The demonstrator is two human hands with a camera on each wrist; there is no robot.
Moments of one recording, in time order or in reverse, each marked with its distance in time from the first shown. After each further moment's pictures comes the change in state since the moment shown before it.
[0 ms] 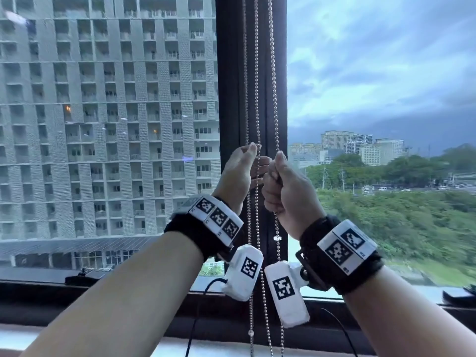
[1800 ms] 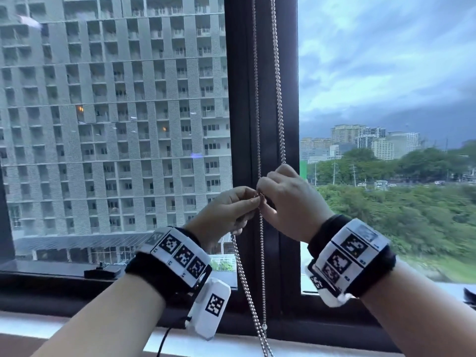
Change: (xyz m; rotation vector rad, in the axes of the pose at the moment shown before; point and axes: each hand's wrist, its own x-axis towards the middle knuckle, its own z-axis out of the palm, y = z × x) left_hand -0.059 -0.006 -0.057 0.142 -0.375 -0.153; right_hand 0.002 0.019 -0.011 -1.613 -0.261 -0.693
